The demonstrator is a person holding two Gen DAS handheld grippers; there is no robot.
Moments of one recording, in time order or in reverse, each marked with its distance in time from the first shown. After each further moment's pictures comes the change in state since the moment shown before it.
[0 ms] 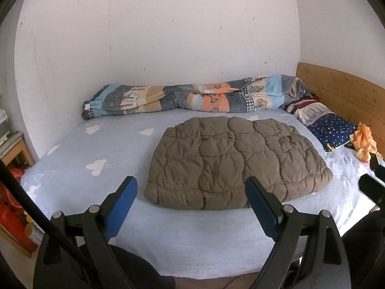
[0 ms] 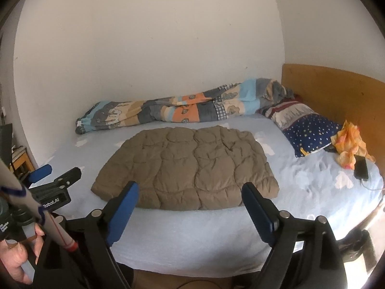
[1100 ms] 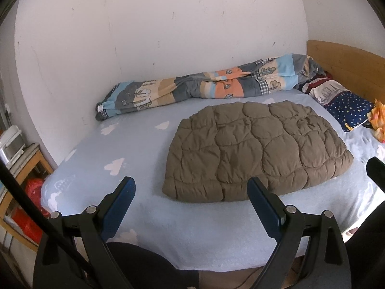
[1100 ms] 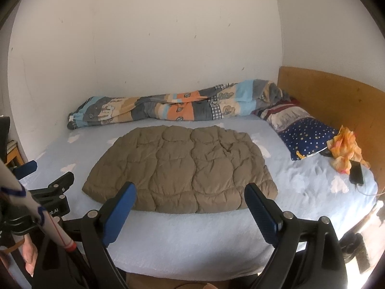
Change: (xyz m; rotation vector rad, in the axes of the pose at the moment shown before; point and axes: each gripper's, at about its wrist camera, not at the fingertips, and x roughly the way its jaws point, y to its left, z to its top) left arm 0.012 -0.010 0.007 0.098 0.082 0.129; right arm 0.019 0.012 0.006 -0.021 0.019 -0.059
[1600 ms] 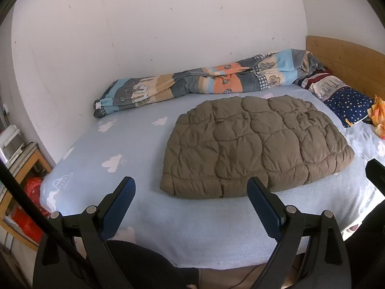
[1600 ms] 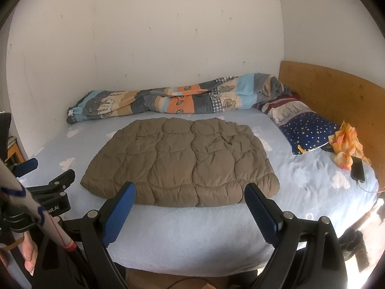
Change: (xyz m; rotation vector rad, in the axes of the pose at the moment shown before) left arm 0.007 -0.004 -0.003 0.010 0.020 -0.006; right arm 0.006 -0.001 -0.005 -0.001 0.028 -0.004
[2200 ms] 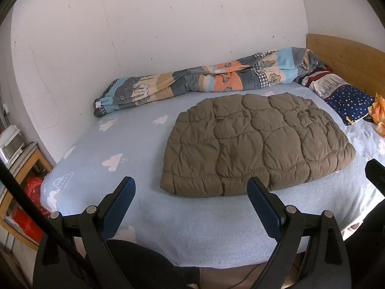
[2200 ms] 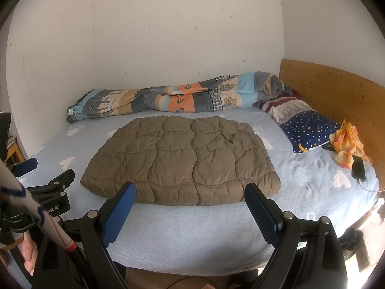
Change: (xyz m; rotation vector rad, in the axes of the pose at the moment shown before) left arm 0.001 -0.004 -0.002 0.001 0.008 0.008; right arm 0.002 -0.001 -0.002 -0.003 0.009 0.004
